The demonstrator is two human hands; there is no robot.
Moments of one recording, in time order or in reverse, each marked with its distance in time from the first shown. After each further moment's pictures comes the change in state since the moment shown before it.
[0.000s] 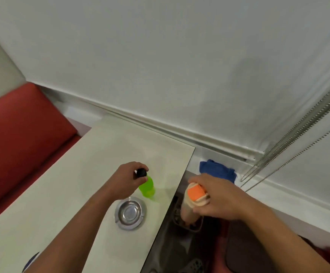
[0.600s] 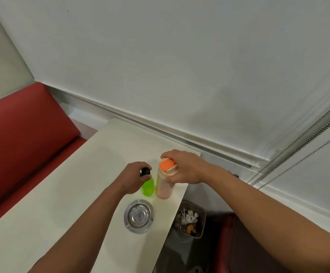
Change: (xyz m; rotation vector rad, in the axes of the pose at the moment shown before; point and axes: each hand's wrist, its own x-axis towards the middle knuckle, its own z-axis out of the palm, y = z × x) left_hand 0.020 -0.051 -0.010 0.043 0.014 -0.015; right_hand 0.131 -0.077 0.001 -0.199 0.062 -0.142
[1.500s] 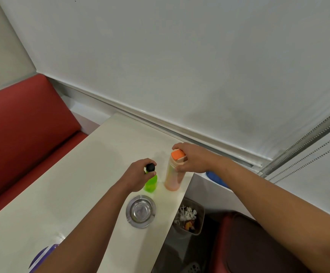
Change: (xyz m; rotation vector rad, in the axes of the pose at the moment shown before) left_hand 0.000 -0.013 0.017 -0.172 0.034 -0.016; right_hand 0.024 0.032 -0.002 0.020 -0.050 0.119
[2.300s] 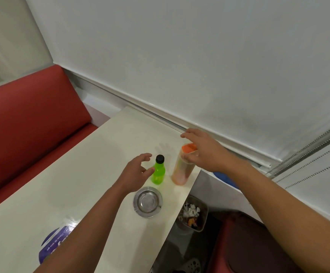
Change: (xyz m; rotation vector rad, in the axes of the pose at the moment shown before) left_hand -0.053 -0.009 -0.018 -0.104 0.115 -0.069; right_hand -0.043 -0.043 -0.014 -0.034 0.255 -0.126
